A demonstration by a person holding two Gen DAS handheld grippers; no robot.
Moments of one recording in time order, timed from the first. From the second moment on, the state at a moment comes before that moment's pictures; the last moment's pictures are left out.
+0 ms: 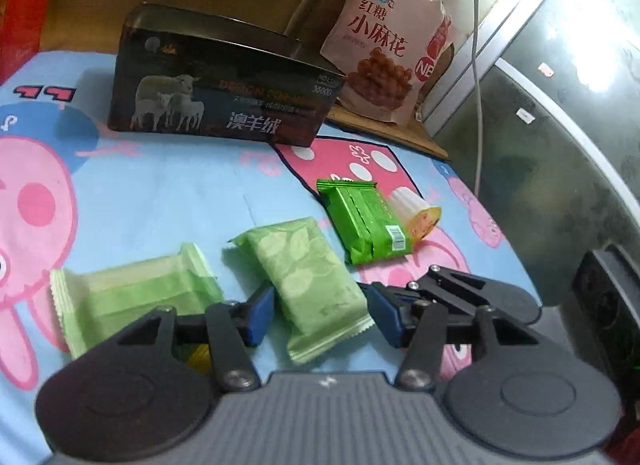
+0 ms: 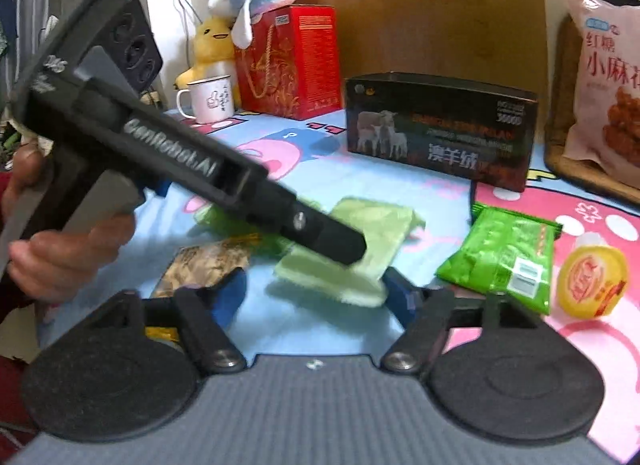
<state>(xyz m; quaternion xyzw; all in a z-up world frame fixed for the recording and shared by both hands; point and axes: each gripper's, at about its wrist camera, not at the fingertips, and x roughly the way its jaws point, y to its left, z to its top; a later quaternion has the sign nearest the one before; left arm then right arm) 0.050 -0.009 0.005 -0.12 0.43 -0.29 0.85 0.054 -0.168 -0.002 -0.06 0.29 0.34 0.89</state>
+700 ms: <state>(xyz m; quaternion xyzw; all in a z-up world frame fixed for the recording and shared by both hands) 0.107 -0.009 0.077 -0.10 0.32 -0.27 0.90 0.104 -0.172 0.045 -0.06 0.17 0.29 0.94</state>
